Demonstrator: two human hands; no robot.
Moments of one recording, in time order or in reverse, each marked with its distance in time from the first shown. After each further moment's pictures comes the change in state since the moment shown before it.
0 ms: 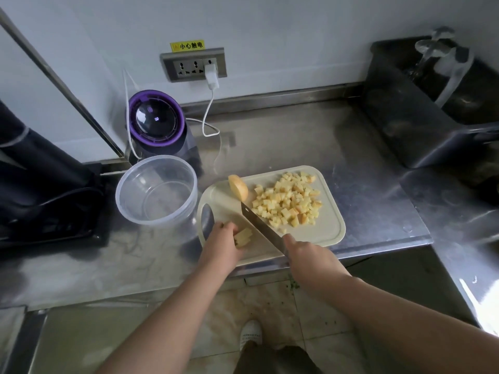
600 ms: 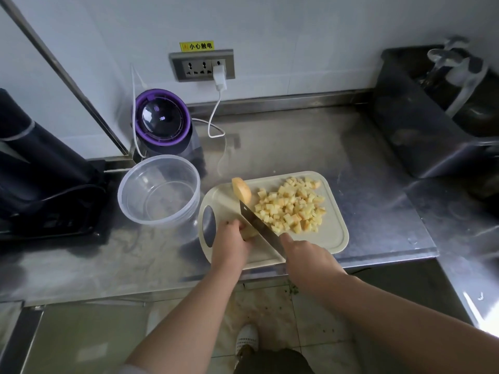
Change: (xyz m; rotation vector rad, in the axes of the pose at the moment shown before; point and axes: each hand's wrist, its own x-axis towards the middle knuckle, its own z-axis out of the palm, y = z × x) left_hand 0.012 0.016 0.017 -0.201 0.204 -0.104; right_hand 0.010 -0.009 -0.013 -0.059 -0.019 -0.005
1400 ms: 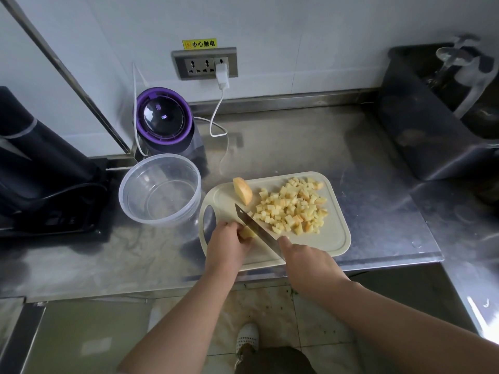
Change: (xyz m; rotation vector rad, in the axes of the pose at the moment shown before) left_hand 0.000 -0.010 0.000 0.049 0.063 0.062; right_hand -0.006 0.000 -0.004 -0.044 0.002 -0.084
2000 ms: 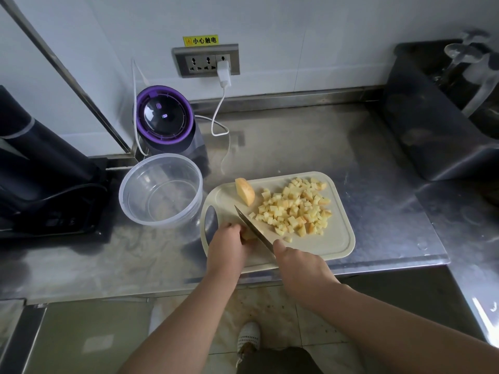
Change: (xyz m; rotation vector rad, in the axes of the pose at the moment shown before) left_hand 0.003 -0.005 0.004 0.045 0.010 0.042; right_hand 0.010 -0.014 0.005 -0.022 -0.037 0.005
